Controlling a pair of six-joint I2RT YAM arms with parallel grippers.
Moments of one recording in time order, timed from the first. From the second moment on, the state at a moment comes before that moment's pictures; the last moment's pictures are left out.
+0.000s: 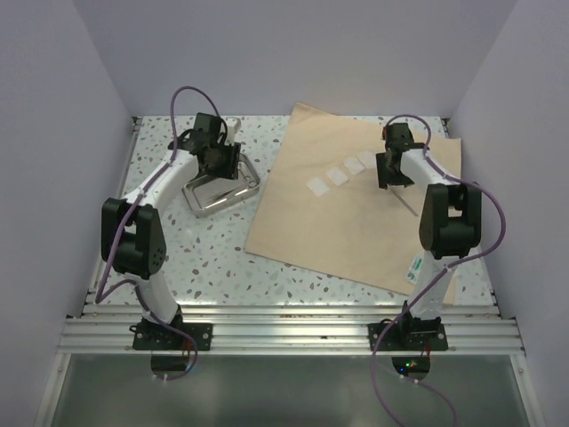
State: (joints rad) left arm -0.25 1.84 1.52 -0.65 0.08 -0.03; right arm 0.07 1.97 1.50 -0.62 0.30 0.01
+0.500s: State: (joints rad) left arm -0.25 1.77 1.47 -0.62 0.27 -0.10; right arm -0.03 2.03 1.49 -0.56 0.11 -0.21
